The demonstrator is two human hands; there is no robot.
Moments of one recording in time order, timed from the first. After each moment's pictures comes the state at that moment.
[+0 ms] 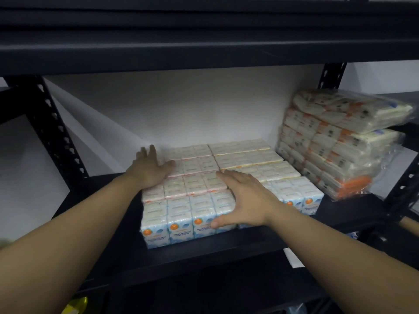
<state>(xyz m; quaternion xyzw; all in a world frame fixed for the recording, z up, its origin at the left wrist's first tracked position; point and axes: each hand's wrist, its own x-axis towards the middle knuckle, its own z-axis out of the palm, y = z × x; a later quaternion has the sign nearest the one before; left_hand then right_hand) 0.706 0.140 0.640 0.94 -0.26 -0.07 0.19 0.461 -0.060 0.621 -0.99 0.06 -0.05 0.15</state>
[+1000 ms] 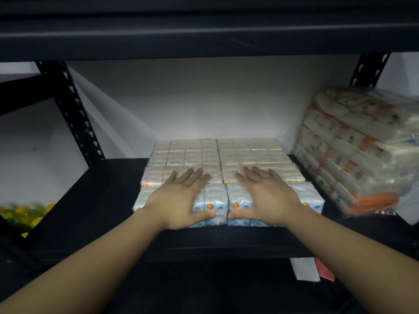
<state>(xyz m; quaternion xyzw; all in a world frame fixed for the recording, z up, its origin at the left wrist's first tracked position) 0.568 0.115 0.609 0.89 -0.45 0.02 -0.01 0.452 -0.127 0.619 -1.00 0.03 -0.01 -0.02</state>
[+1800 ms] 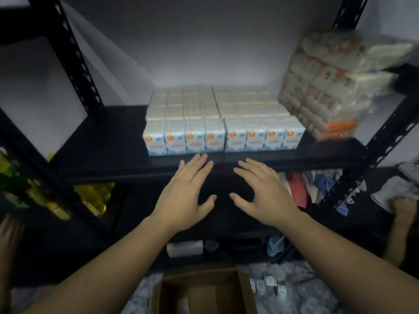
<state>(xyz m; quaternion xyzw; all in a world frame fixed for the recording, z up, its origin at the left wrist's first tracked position) 0.404 0.193 0.536 0.85 -0.48 0.11 0.20 0.294 -0.032 0.526 -0.97 0.01 -0.21 0.11</state>
